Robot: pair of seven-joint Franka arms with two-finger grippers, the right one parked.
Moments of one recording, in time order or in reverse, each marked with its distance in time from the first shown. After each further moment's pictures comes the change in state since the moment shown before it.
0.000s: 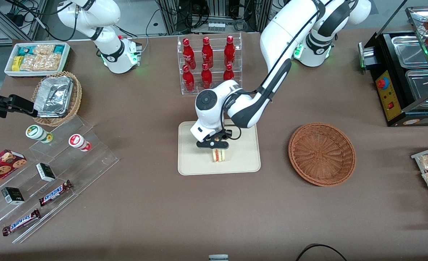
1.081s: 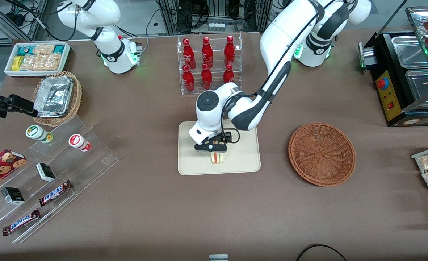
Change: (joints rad) arm 0.006 -0.010 0.002 0.047 -0.016 0.017 -0.002
